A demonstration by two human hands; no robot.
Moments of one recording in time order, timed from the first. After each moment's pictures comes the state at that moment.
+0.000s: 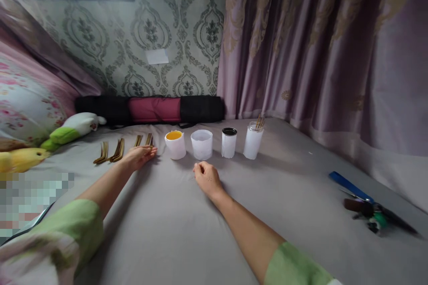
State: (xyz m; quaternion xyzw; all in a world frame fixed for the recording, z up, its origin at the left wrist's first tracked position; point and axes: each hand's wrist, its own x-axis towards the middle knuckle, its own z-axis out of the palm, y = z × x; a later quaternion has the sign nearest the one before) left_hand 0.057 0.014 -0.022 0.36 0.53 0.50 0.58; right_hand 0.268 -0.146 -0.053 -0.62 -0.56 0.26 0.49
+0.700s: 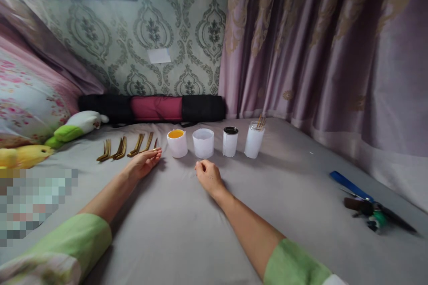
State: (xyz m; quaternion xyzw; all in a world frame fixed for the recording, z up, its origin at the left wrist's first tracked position) left_hand 0.062 -0.027 -0.024 0.32 0.43 0.50 0.68; right_hand 0.268 -0.147 -0.052 -0.62 -0.56 0.25 0.49
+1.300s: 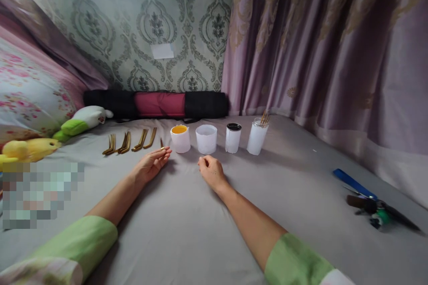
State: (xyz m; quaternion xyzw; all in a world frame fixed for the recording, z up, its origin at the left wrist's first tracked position) left_hand 0.074 -0.063 -0.022 0.32 0.39 0.50 0.71; right_hand 0.268 -0.149 -0.051 -0.62 -0.57 0.25 0.49
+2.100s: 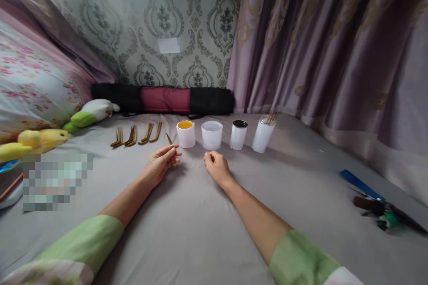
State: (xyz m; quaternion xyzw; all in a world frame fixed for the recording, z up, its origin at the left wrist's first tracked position) left_hand 0.078 -0.099 -0.032 0.47 0.36 0.49 0.63; right_hand 0.266 -0.150 -0.048 -0.61 -0.57 0.26 0.49
